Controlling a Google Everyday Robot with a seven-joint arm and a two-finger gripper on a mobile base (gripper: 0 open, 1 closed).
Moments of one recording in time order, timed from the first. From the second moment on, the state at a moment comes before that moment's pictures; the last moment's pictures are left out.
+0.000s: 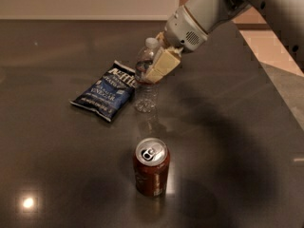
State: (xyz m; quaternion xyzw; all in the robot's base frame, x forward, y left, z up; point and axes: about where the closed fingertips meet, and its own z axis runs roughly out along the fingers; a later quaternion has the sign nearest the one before) arm 0.561 0.000 0.933 -0.69 0.62 0.25 0.26
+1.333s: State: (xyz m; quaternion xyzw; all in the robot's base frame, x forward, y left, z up) arm 0.557 0.013 0.930 -0.71 0.61 0.24 0.26
